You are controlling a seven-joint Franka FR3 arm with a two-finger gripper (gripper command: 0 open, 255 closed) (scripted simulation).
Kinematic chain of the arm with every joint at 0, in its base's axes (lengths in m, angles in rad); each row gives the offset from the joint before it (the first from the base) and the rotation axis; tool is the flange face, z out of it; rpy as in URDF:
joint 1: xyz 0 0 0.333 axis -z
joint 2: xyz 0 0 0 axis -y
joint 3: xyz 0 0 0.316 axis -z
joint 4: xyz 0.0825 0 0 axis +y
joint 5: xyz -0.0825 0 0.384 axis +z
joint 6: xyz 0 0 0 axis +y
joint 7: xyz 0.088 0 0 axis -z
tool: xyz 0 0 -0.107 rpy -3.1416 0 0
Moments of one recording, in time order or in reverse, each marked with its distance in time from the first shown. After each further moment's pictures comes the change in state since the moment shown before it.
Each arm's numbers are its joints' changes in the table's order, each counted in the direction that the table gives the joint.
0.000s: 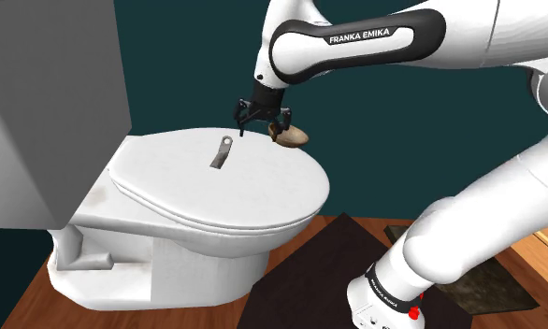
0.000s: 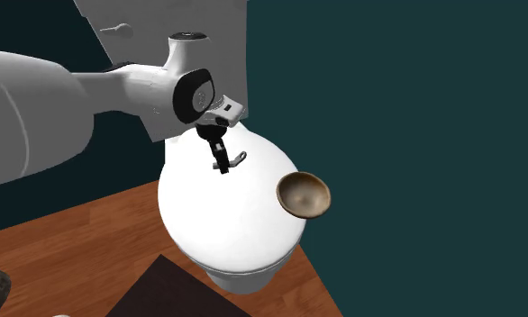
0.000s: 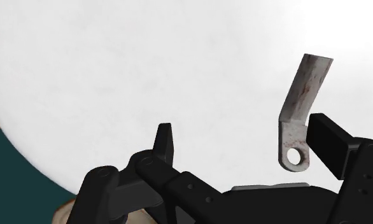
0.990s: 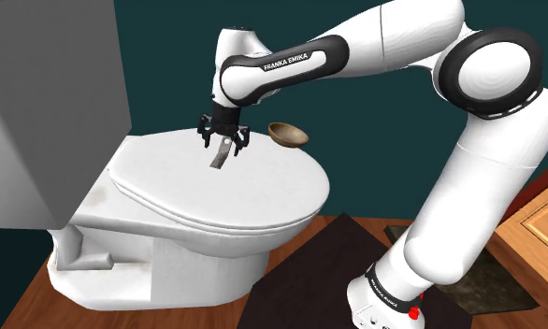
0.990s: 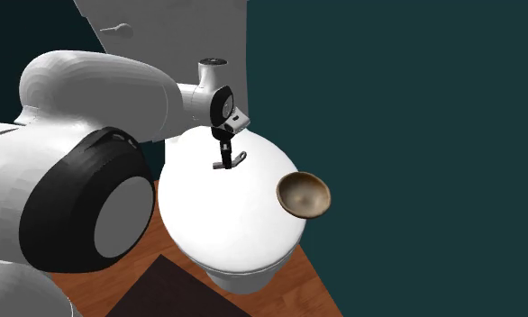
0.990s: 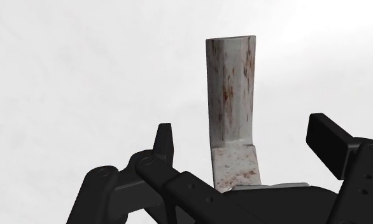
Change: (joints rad) arm -0.024 -0.412 -0.040 -0.245 -0.096 -0.122 0.367
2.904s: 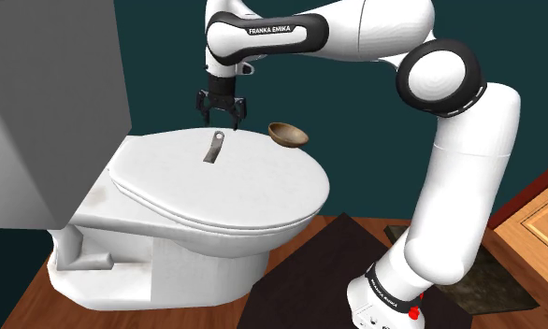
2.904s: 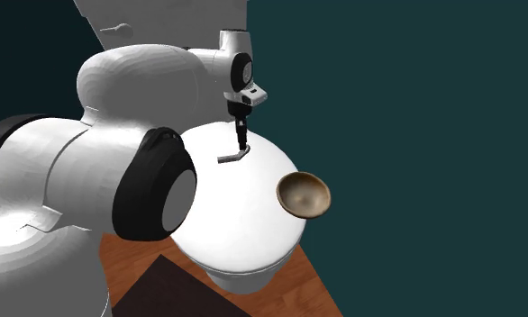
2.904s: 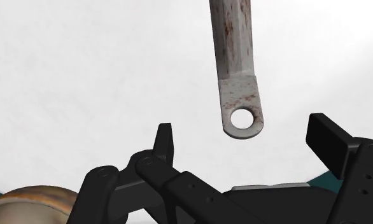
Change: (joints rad) arm -0.011 -0.182 0.033 -0.413 -0.061 0.335 -0.005
